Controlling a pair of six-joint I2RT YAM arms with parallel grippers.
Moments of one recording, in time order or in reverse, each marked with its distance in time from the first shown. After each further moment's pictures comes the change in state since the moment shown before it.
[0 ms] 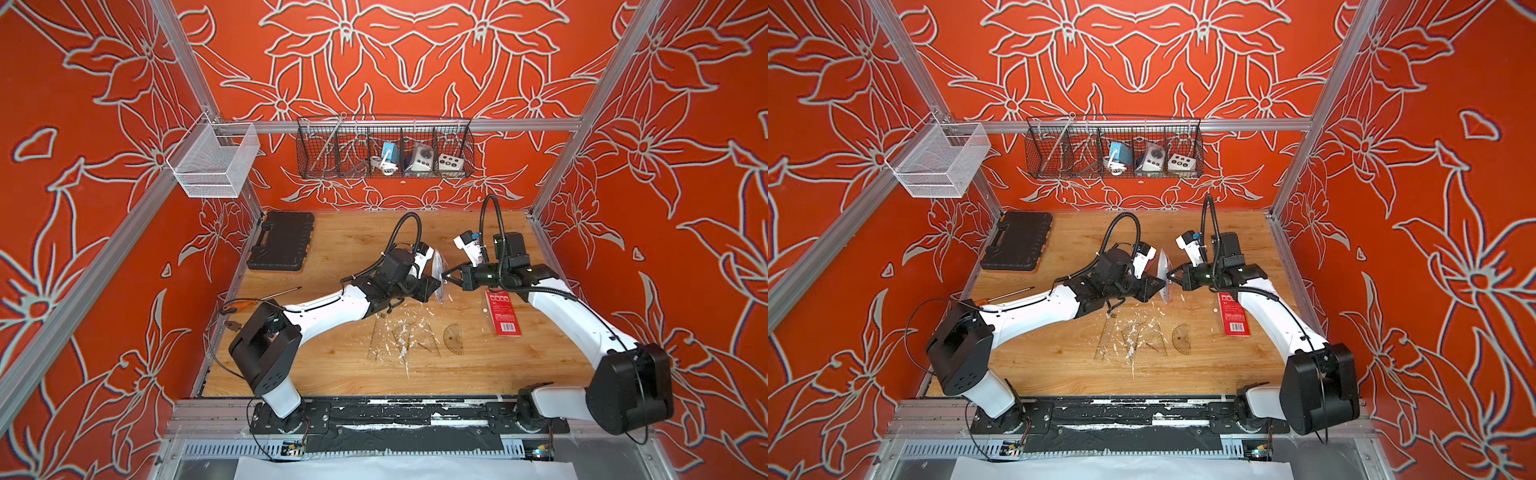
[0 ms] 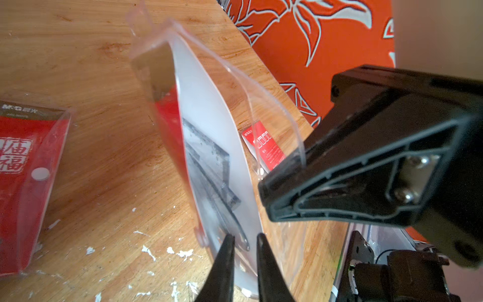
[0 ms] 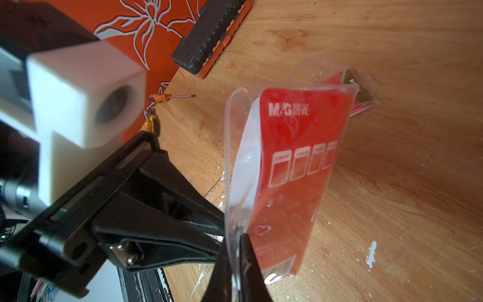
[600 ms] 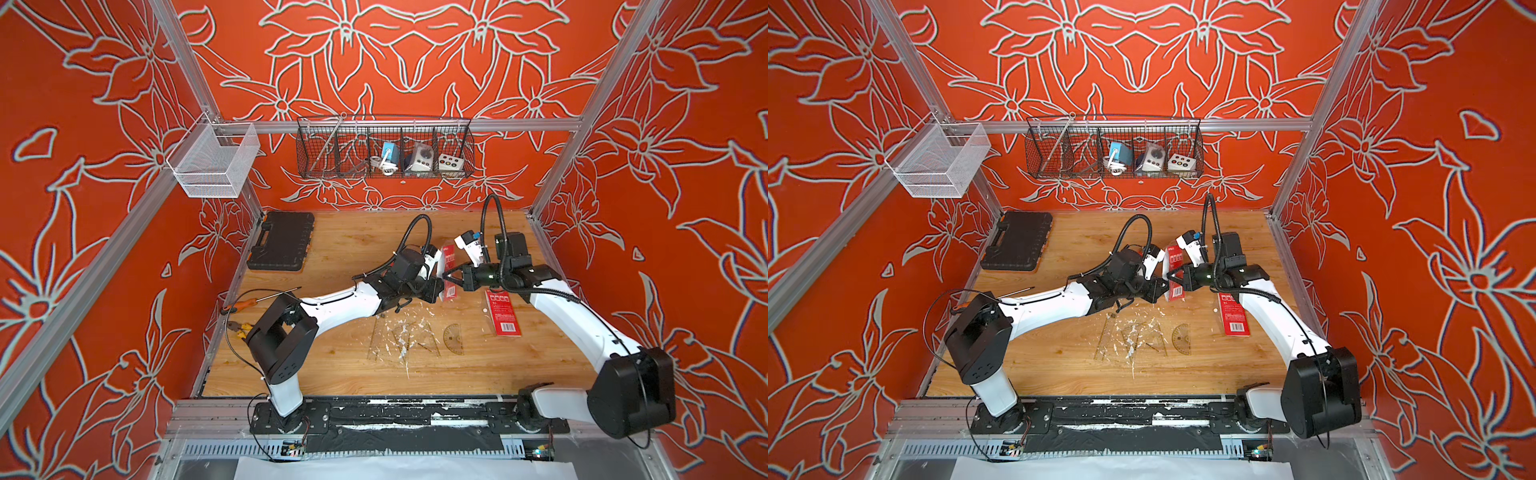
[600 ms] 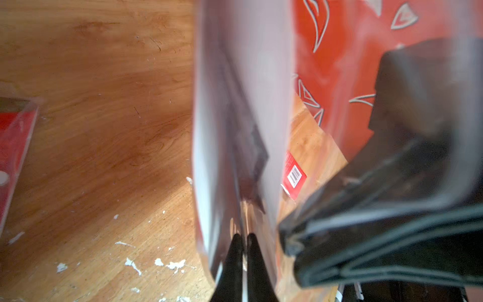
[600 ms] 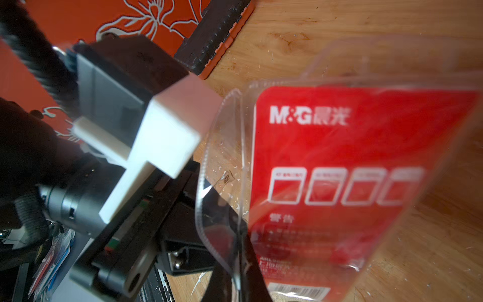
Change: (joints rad) left arm -0.026 0.101 0.076 -0.019 -0.009 -0.010; right arm 0.000 -0.019 0.002 -0.016 0.000 -0.016
